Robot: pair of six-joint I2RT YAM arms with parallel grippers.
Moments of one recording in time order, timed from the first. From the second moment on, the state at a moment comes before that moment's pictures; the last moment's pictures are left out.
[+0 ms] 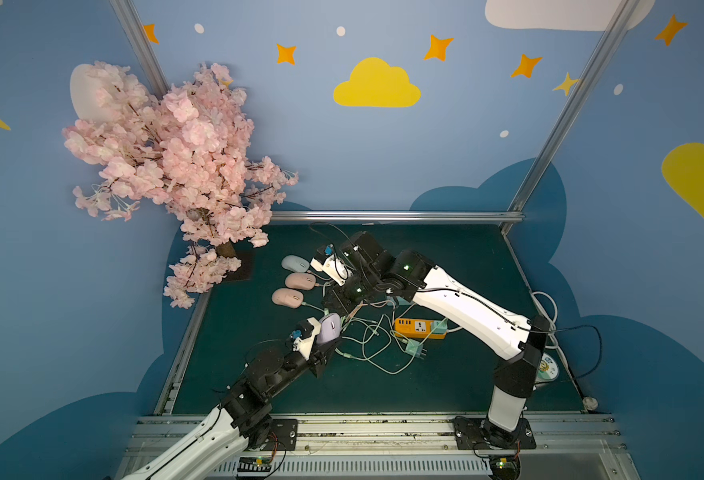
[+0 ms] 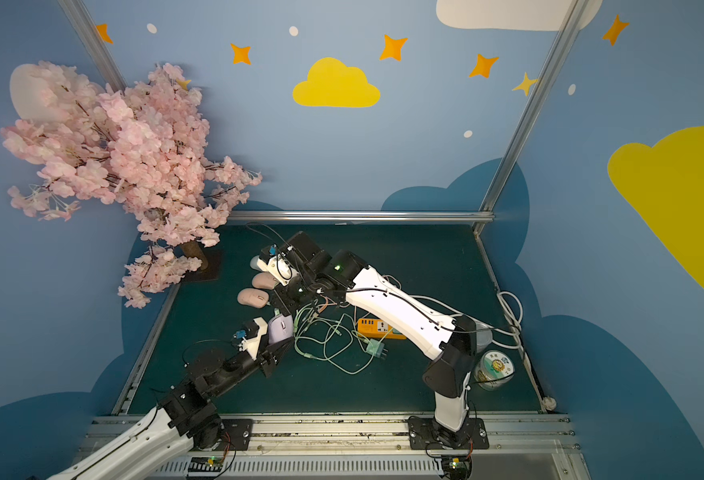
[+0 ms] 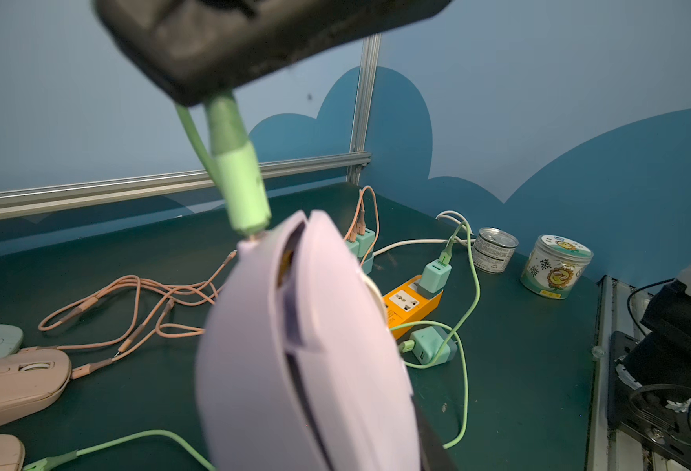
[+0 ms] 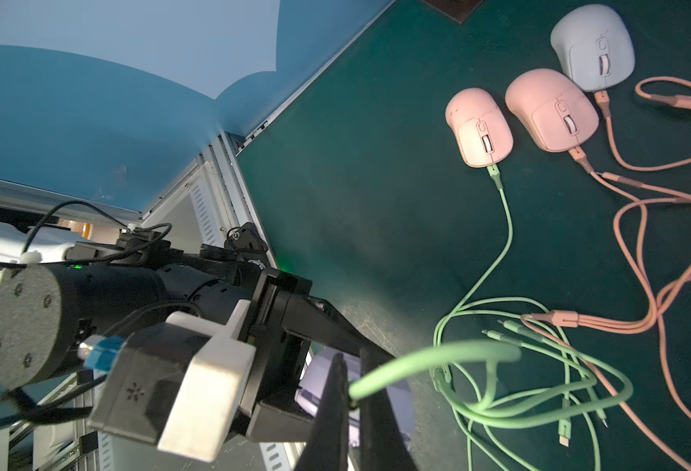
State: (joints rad) left arm -0.72 0.42 0.13 0.17 0.10 -0.12; right arm 1.03 1.84 1.96 -0.94 -0.37 0.20
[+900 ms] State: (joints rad) left arm -0.73 0.42 0.13 0.10 0.11 -0.12; right arm 0.92 1.75 1.75 -0.82 -0.45 0.25
